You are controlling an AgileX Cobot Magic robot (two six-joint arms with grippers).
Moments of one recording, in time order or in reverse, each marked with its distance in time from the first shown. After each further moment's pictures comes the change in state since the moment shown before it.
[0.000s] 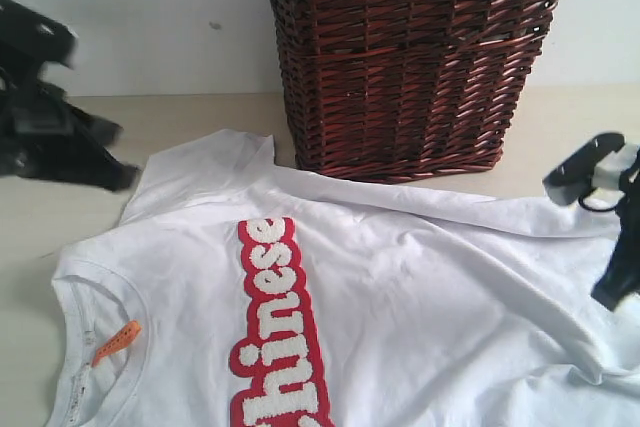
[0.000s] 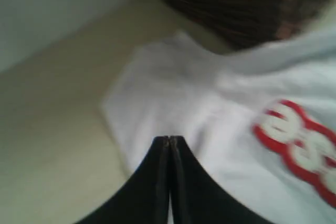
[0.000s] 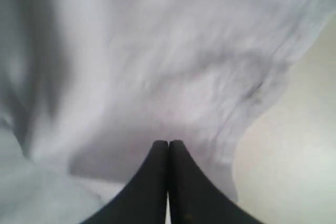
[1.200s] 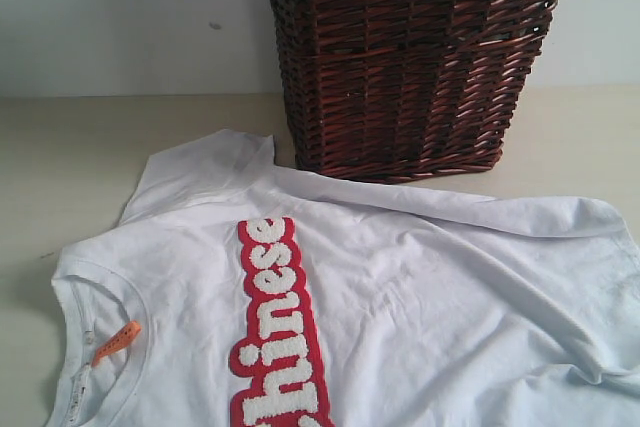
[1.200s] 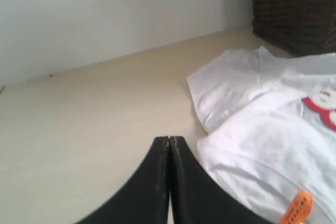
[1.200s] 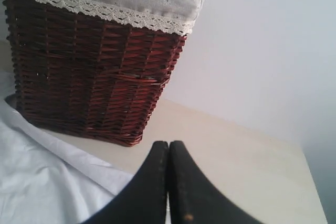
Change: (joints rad) left arm 0.224 -0.926 0.619 -0.101 0.020 0.072; right arm 0.000 -1.128 0.000 0.220 -0.070 0.029
